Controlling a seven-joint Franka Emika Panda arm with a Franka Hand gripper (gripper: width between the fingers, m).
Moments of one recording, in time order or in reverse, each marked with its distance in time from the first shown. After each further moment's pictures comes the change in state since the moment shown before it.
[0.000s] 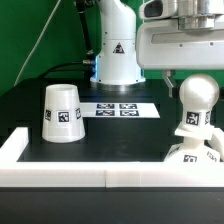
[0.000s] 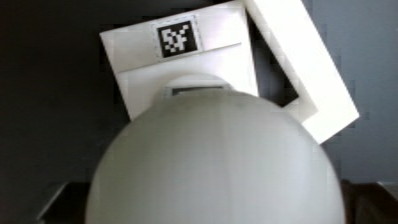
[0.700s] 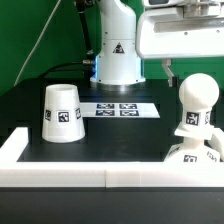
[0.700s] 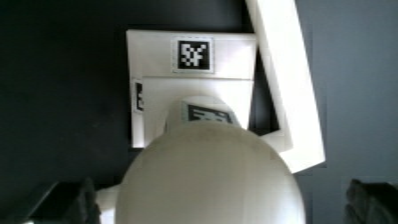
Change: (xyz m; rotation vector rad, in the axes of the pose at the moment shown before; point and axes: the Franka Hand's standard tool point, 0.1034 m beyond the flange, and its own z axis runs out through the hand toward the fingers) arm -0.020 0.005 -0.020 0.001 0.005 -0.347
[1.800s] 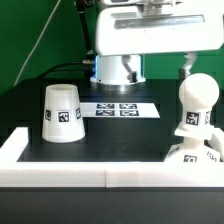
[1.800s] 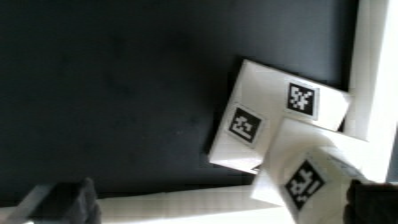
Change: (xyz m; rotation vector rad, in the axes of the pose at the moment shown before) arm -0.009 0.089 -0.006 0.011 -0.022 -0.198
